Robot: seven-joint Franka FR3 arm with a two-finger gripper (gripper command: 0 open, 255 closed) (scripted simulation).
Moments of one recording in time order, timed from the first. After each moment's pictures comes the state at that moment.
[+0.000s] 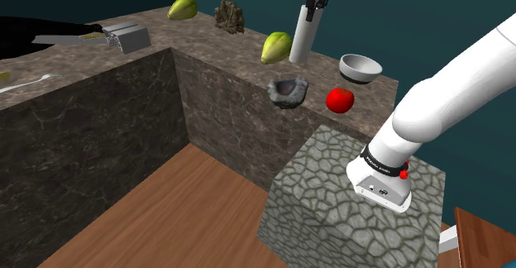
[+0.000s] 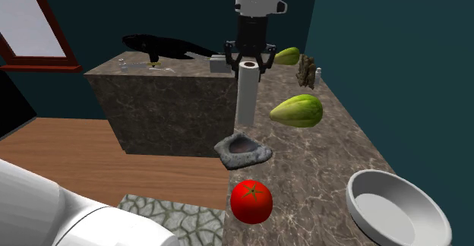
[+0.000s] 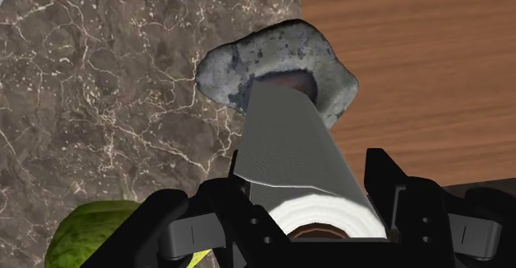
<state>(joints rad) -0.11 -0.28 -0.23 -2.02 -0.02 1.72 -0.33</state>
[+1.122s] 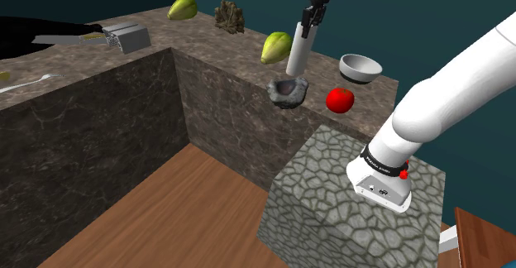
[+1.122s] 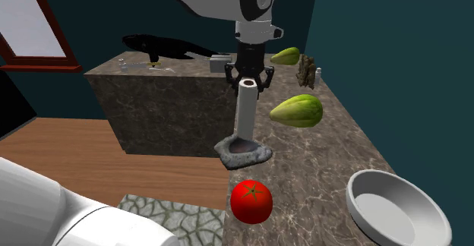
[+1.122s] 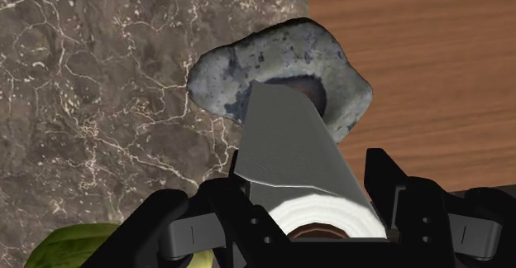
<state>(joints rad) -0.11 -0.27 -0.24 -2.16 -0.02 1.87 -0.34</state>
